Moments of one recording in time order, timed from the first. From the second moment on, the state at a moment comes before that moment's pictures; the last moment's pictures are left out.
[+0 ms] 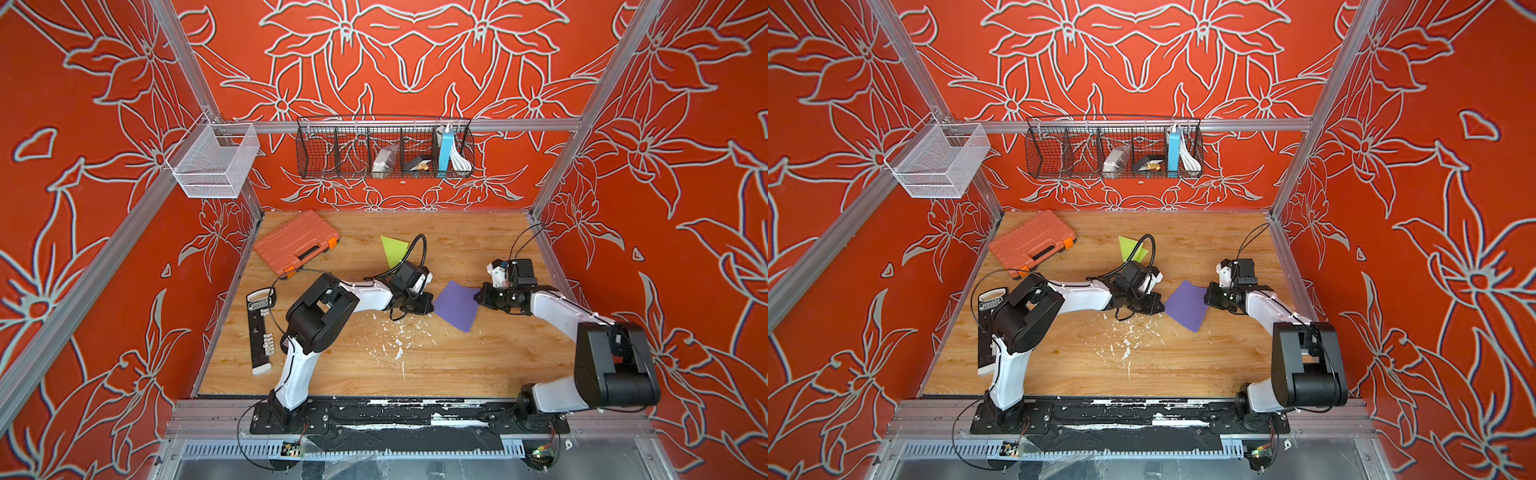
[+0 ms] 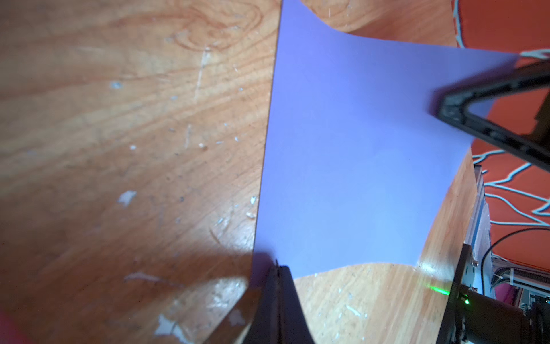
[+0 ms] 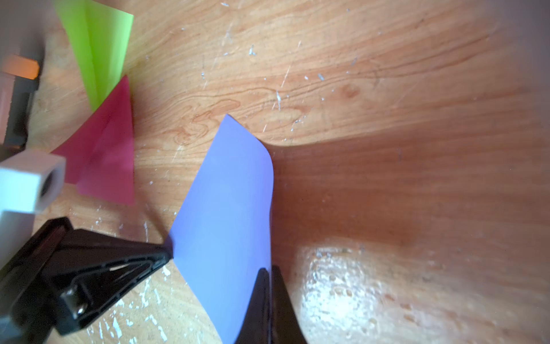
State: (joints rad) left arm -0.69 2.07 1.24 -0.07 0.43 -0.51; right arm 0.04 1.42 0.71 -0.32 -0.42 0.27
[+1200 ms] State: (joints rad) left arm -0.69 2.08 1.27 -0.12 0.47 -0.48; right arm 0.29 1.40 0.69 -0.34 -0.44 0.19
